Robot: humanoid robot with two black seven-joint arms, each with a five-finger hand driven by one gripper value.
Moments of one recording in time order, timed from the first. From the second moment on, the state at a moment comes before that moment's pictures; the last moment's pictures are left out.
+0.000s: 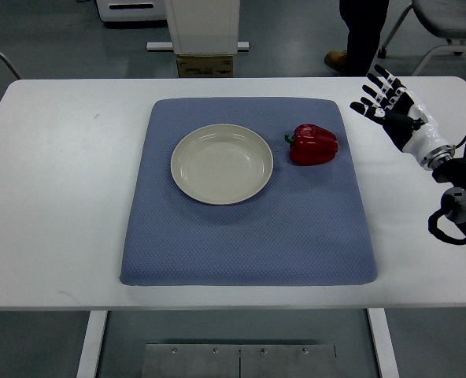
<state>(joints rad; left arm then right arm) -0.02 0.00 -0.23 -0.18 0.01 0.08 -0.20 0.85 -0.32 0.44 0.61 -0.13 0.28 0.49</state>
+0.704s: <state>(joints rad) -0.01 0.00 -0.22 -0.18 0.01 0.08 -0.22 0.85 -0.32 0.44 0.59 -0.12 0.28 0.49</state>
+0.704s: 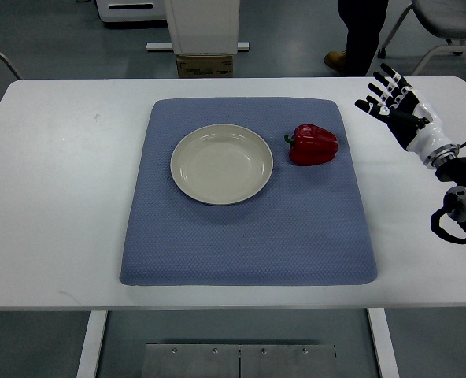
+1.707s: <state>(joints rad) -0.01 0.00 -0.22 -0.18 0.01 0.08 -0.22 1.26 -0.31 -0.42 0.60 -0.39 0.12 0.57</state>
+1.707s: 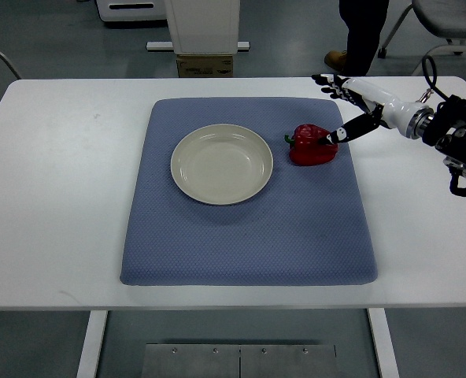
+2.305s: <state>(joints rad) -0.01 0.00 -0.22 -0.18 0.01 0.08 -0.22 1.28 -0.18 -0.54 0.53 -0.40 0.10 0.48</state>
